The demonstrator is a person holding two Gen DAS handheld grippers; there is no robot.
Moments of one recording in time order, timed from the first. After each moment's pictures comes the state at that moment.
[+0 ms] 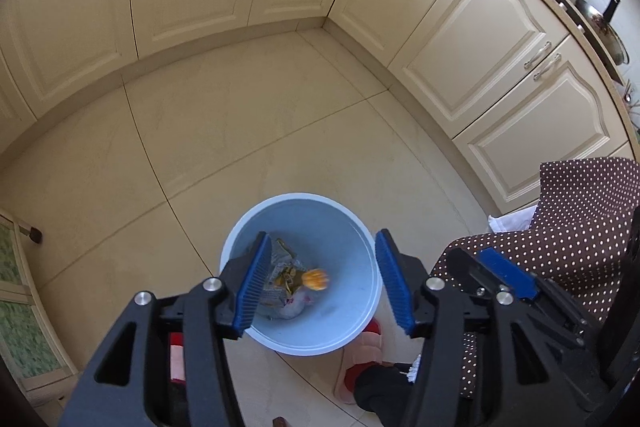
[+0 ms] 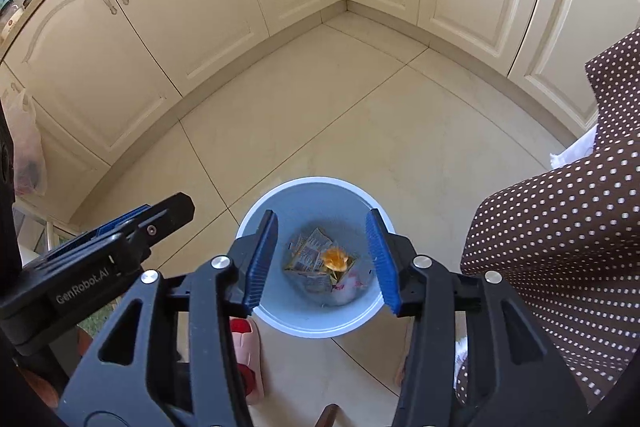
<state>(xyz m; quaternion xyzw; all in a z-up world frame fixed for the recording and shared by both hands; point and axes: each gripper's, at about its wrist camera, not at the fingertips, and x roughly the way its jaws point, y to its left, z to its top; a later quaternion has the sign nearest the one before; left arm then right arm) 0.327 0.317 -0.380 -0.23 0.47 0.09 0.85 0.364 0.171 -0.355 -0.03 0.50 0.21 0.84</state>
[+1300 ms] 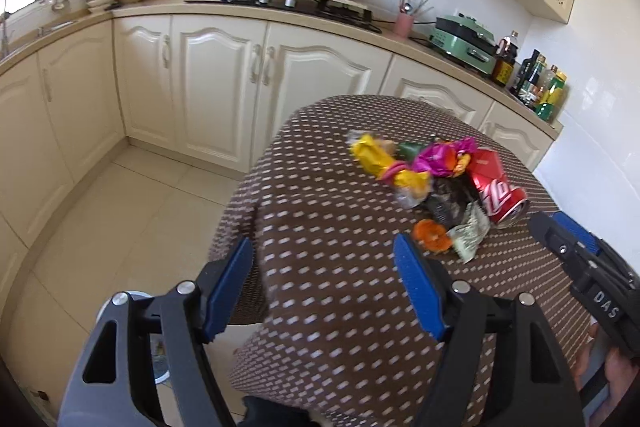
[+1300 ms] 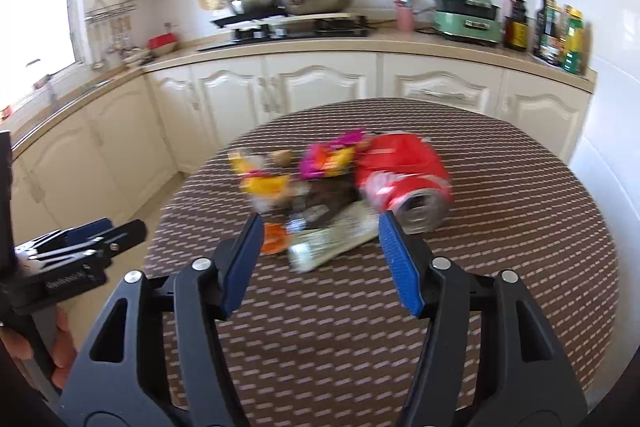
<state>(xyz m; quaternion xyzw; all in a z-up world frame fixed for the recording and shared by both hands) 0.291 -0.063 -0.129 -0.05 0.37 -0.18 0.91 0.193 -0.259 -0.090 0.06 0.28 -0.05 0.96</state>
